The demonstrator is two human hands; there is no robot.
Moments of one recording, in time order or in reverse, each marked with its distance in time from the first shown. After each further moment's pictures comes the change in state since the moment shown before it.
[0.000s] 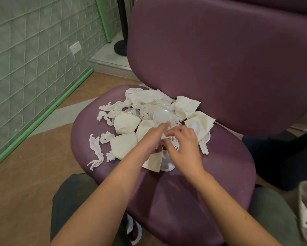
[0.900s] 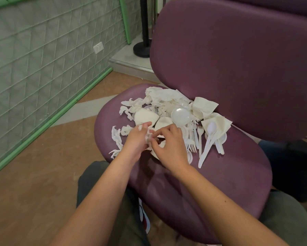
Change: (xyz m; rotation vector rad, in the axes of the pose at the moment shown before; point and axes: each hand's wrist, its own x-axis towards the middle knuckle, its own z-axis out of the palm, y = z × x) left_hand -0.038 -0.033 -0.072 -0.330 0.274 0.181; right_hand -0.008 -0.054 0.061 0.023 -0.109 0.011
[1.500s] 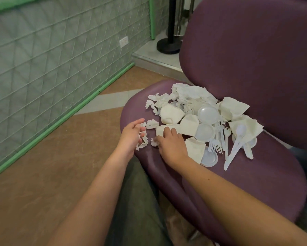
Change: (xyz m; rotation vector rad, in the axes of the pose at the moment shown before) left_hand 0.001 0.000 -0.095 0.069 0.256 0.037; right_hand 0.006 -0.010 0.076 -0.626 -0.380 -0.303
